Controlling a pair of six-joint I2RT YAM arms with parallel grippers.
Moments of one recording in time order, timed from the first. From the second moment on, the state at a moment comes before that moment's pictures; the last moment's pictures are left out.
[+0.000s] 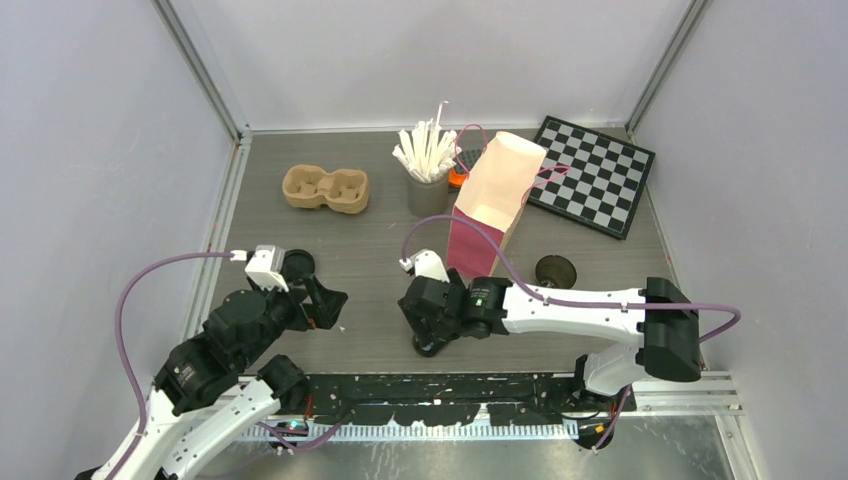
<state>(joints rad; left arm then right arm) -0.75 0.30 0.78 -0.88 -0.26 -0.58 1.29 1.47 1.11 -0.70 0.38 0.61</state>
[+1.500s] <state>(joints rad) -0.75 0.30 0.78 -0.88 -0.28 -0.58 1.23 1.39 0.91 -0.49 0.20 0.63</state>
